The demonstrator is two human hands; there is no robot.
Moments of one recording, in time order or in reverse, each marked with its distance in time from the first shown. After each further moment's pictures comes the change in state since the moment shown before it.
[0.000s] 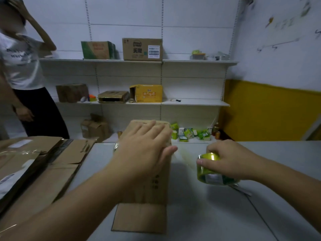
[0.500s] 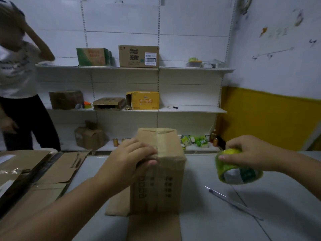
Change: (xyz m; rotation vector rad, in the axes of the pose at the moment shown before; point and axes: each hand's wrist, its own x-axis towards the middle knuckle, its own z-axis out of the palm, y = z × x) left_hand 0.006 -0.059 0.052 -0.418 0.119 0.160; right_hand 0.038 0.059 -0.032 0.221 -0.077 0.134
